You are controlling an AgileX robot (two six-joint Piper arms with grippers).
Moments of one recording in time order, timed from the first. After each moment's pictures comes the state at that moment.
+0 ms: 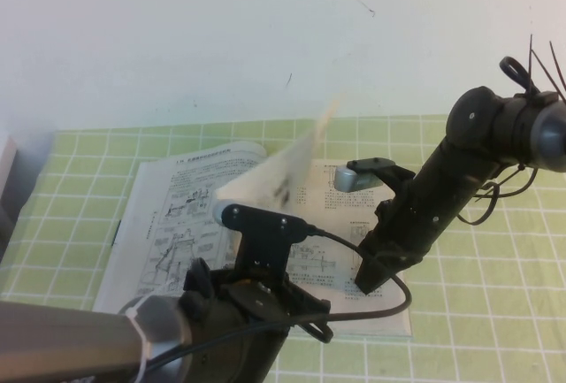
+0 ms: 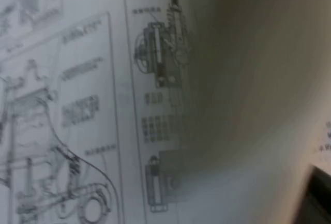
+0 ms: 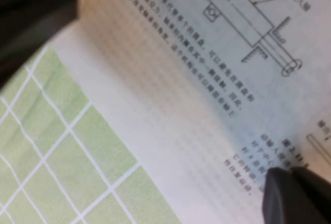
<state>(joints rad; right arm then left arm) 0.37 2.18 -1.51 0.64 1.10 -0.67 -0.91 1.78 -0.86 -1.74 -0.53 1.23</state>
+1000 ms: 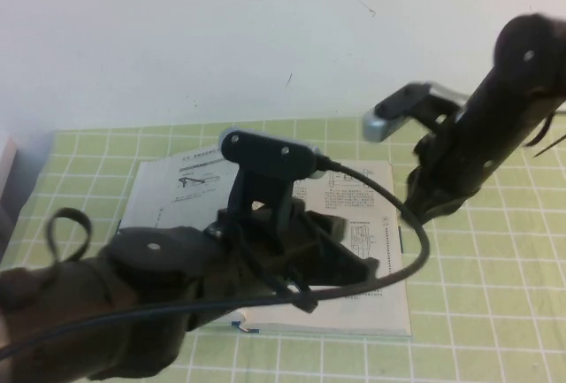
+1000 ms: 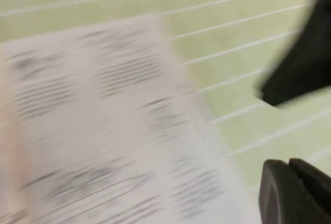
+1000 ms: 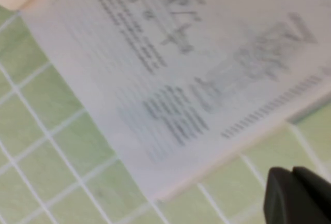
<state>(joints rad) 0.37 1.93 -1.50 0.36 1.07 -0.62 -0.83 1.45 -0.86 -1.75 -0.10 1.38</state>
